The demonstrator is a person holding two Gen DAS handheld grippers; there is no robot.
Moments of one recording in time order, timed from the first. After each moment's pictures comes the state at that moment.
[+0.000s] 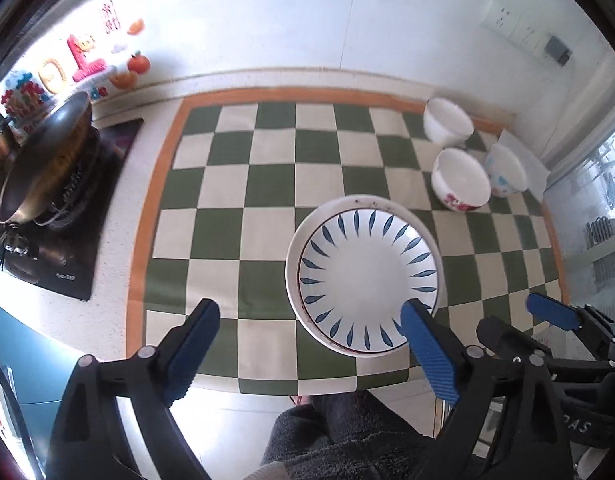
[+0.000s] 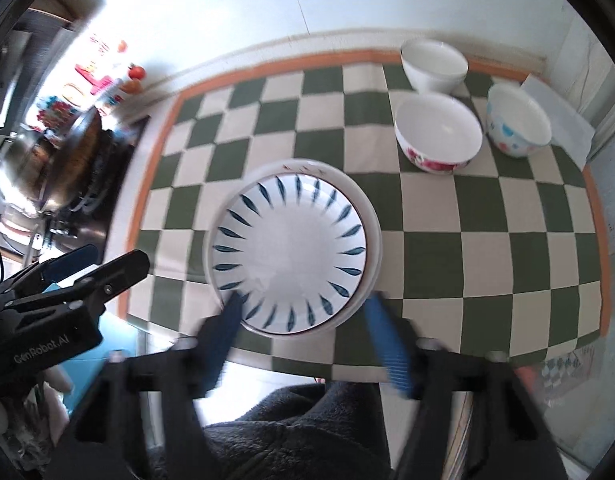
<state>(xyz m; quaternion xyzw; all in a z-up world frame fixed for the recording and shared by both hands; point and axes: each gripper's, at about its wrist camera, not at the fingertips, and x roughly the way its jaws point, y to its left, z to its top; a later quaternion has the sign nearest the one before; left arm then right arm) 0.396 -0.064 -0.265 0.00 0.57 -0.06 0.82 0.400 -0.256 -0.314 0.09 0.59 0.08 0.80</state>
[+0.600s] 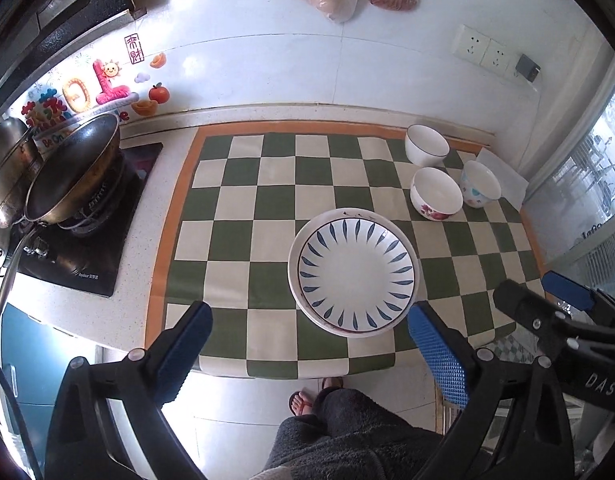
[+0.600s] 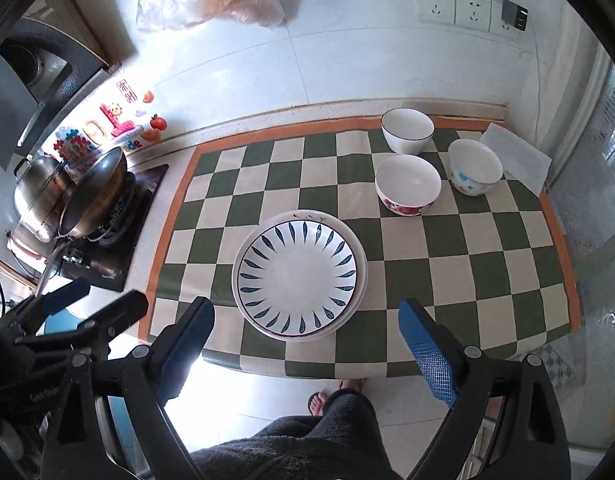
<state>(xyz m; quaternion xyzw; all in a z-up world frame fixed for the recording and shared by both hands) 0.339 -0.063 -0.215 0.00 0.52 -0.06 0.85 0.339 -0.261 -0.231 0.09 0.51 0.05 0.85</state>
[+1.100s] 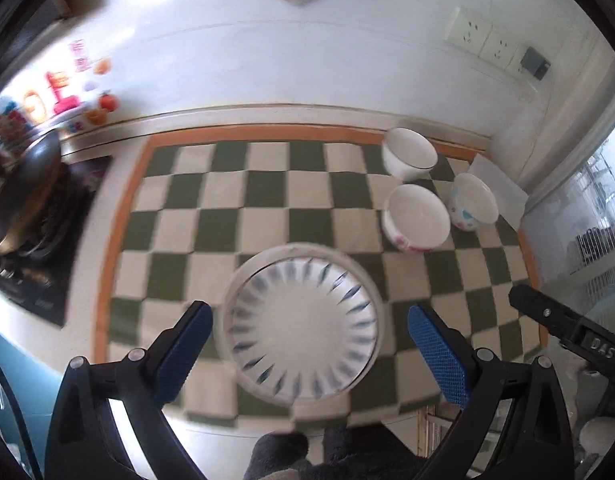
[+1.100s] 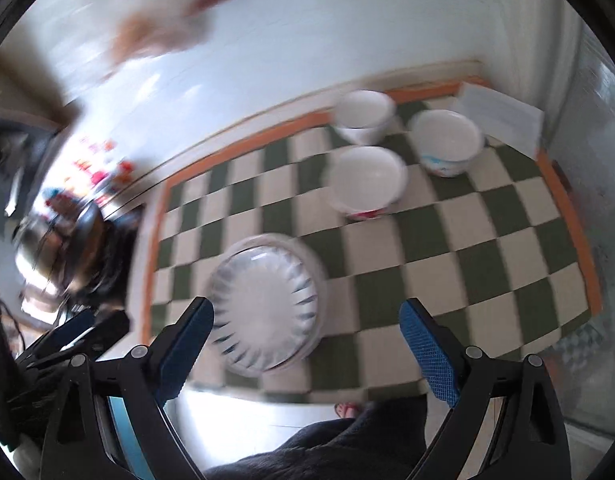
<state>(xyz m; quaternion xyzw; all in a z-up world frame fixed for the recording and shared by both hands) 0.443 -0.156 -0.262 -0.02 0.54 -0.08 0.84 0.408 -0.393 -0.292 0.20 0.53 0.01 0.82</state>
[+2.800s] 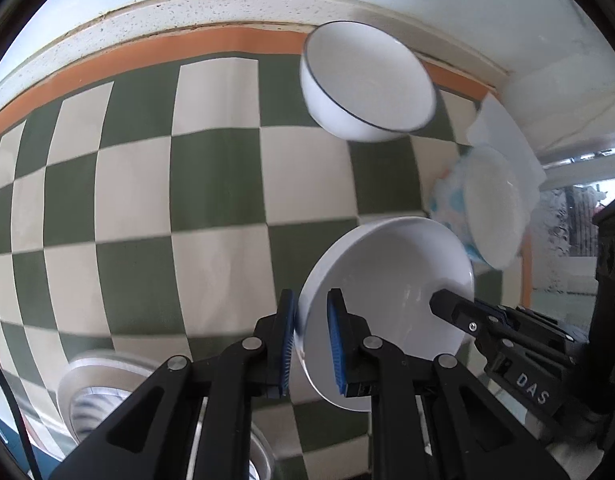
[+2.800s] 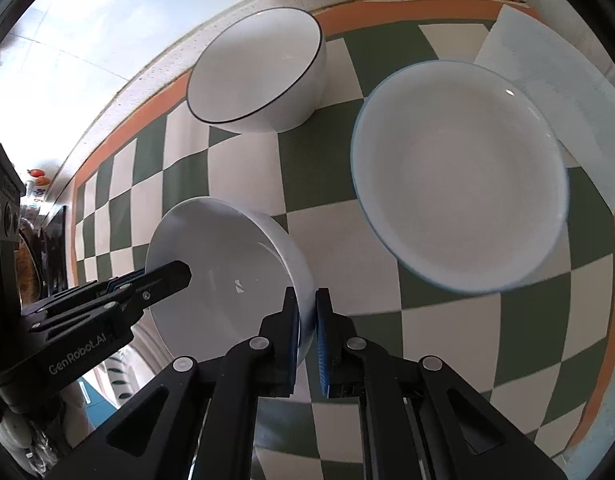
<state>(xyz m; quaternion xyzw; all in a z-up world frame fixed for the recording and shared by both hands) 0.608 -0.297 -0.404 -0.04 0.70 -0.16 0.70 0.611 -0.481 -0.459 0.20 0.67 0.05 0.71</state>
